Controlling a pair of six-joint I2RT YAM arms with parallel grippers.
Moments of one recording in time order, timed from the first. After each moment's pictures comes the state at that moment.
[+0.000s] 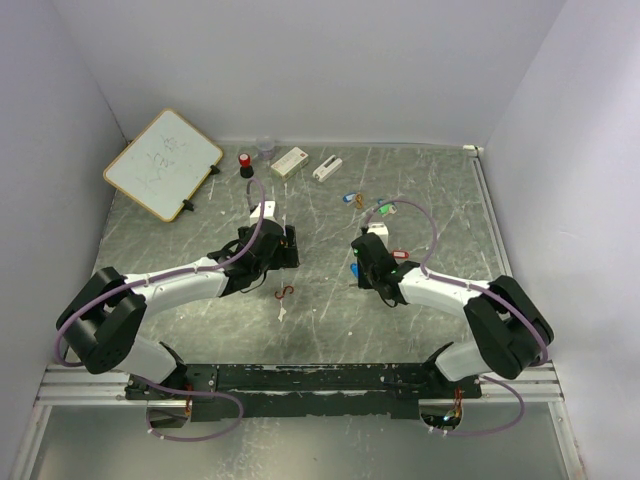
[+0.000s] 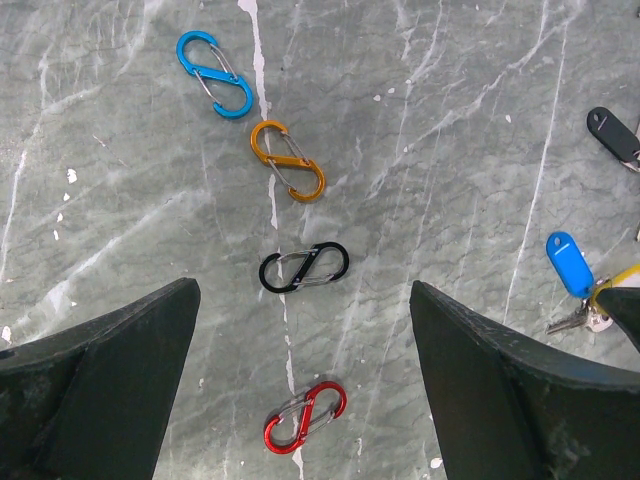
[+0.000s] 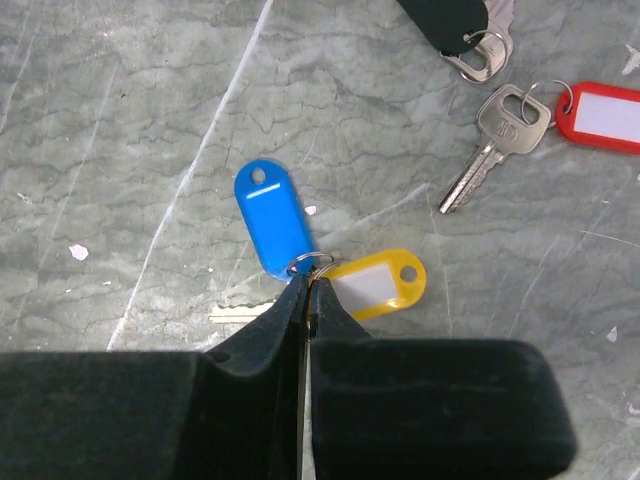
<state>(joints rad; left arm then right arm) -0.77 1.46 0.77 0.02 -0.38 -0.60 0.65 1.42 0.61 -0.11 0.32 0.44</state>
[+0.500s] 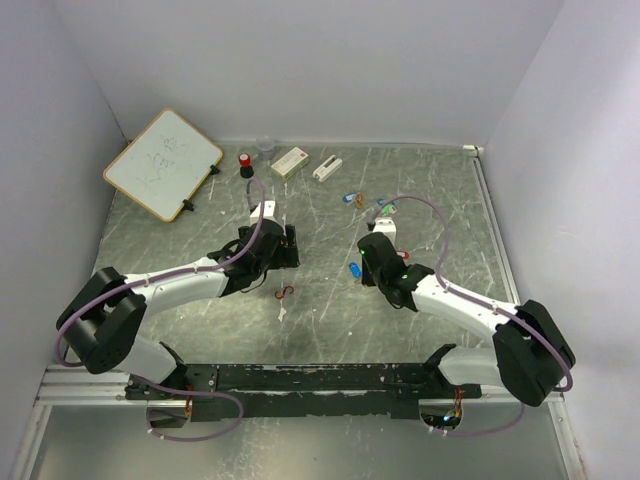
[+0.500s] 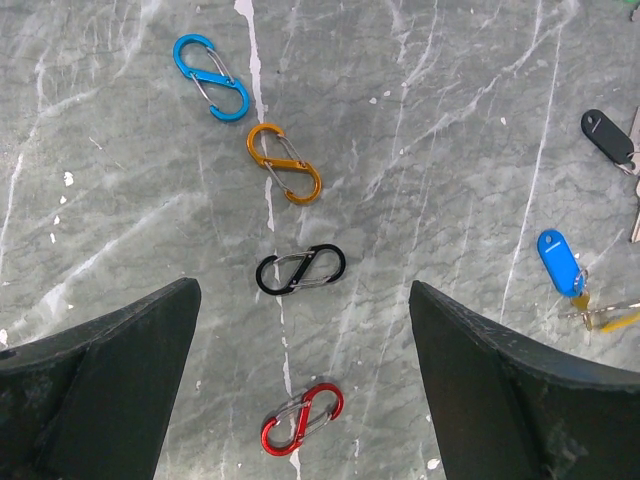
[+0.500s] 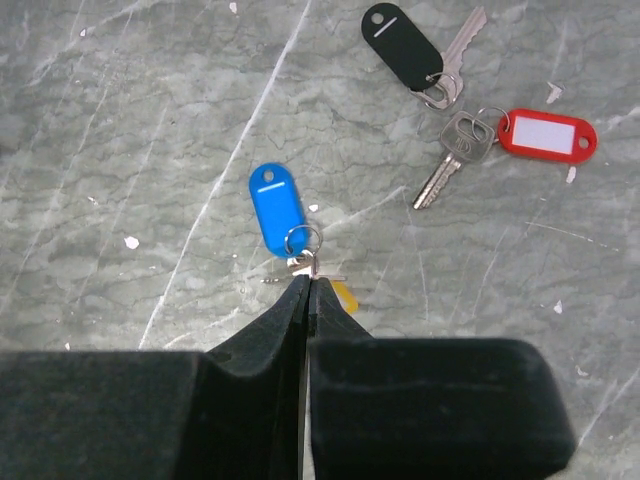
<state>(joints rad) -0.77 1.46 0.77 0.02 -0.38 -0.60 0.68 1.25 0.61 -0.17 0.38 0.44</state>
